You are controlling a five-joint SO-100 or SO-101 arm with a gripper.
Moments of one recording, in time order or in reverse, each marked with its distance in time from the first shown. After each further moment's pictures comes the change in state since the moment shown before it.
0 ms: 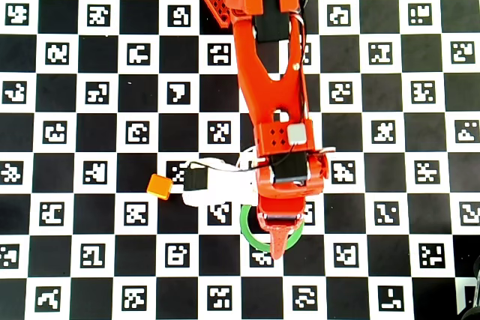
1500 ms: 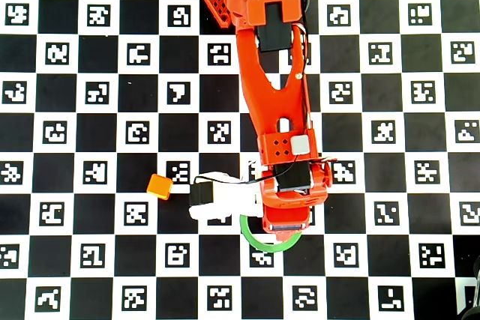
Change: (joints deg) arm -1.2 -10.0 -2.2 -8.6 -0.8
